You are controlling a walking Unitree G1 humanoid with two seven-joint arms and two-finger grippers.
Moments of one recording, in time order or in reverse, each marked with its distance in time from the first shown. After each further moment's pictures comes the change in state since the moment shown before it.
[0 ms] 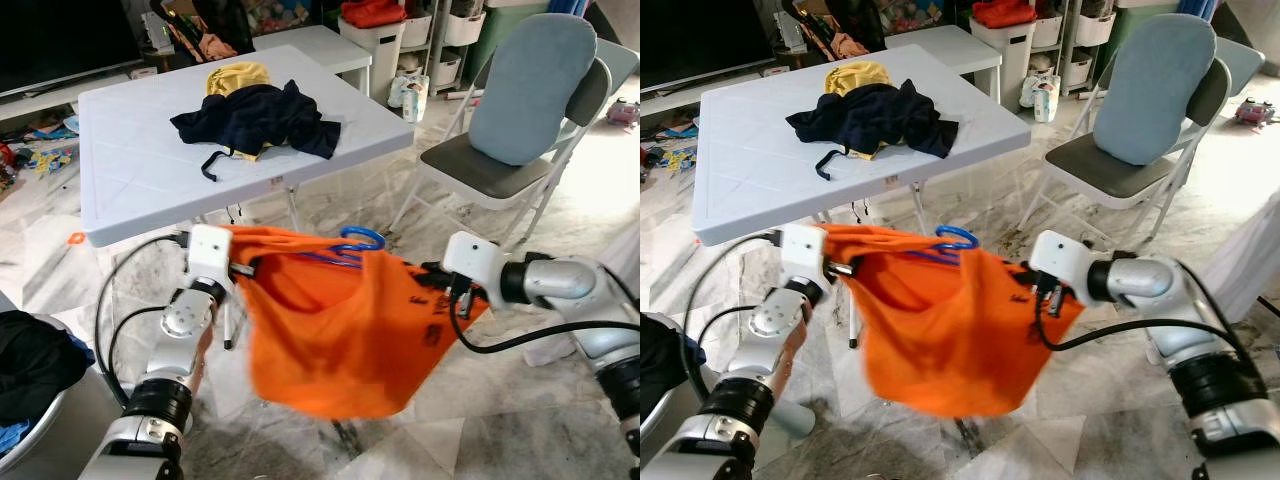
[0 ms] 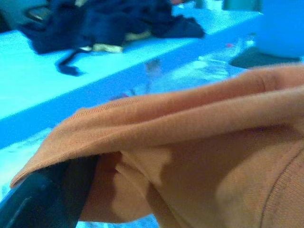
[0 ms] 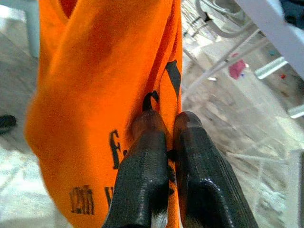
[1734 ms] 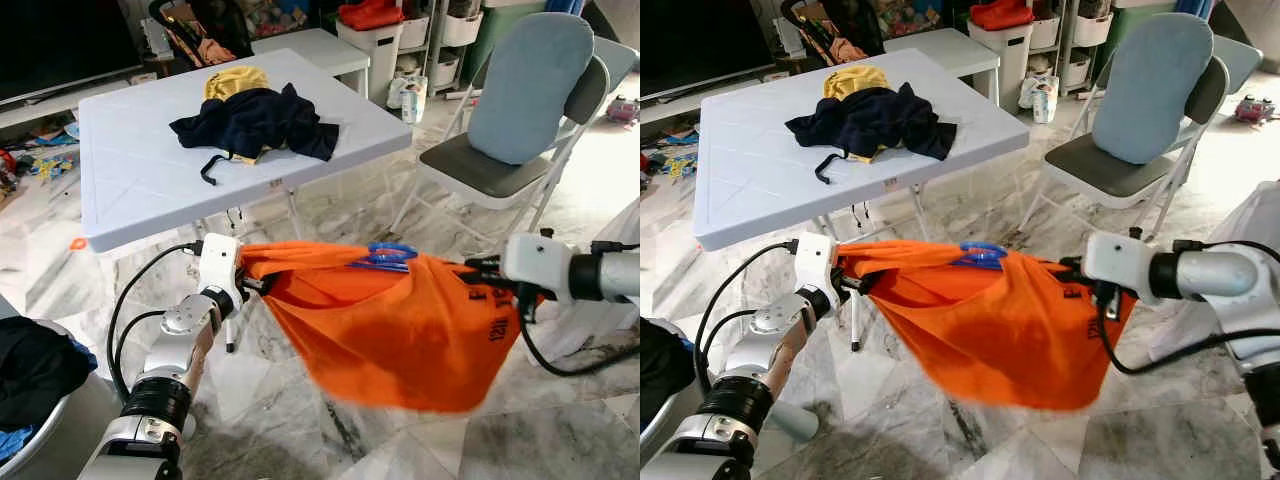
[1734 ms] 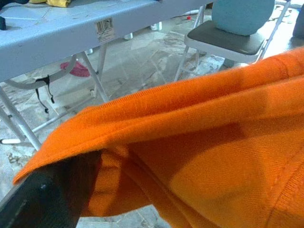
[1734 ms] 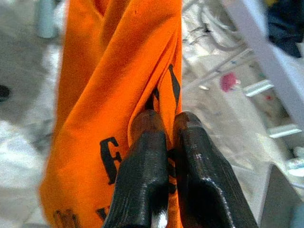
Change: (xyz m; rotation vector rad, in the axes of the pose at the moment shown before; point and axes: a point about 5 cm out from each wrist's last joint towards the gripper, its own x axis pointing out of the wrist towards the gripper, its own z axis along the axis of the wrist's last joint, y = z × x) left arm 0.000 -0.007 -0.009 -0.126 0.138 -0.178; right arm -0.061 -0.013 -0.009 -0.158 -0.020 0.073
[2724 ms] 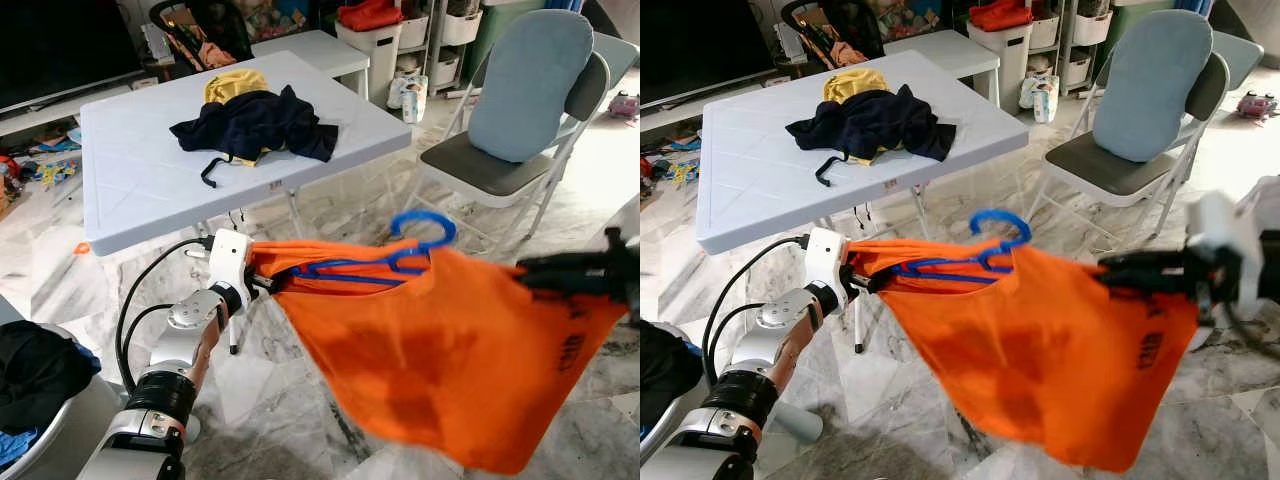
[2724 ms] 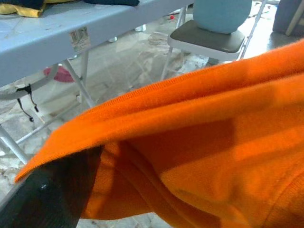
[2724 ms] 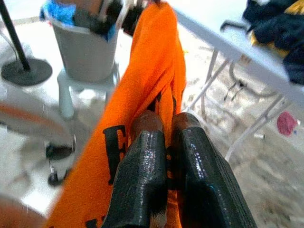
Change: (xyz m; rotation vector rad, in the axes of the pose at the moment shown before) left arm 0.005 -0.009 0.005 0.007 0.003 -0.077; right arm -0.076 -0.010 0.028 0.301 -0.337 0.147
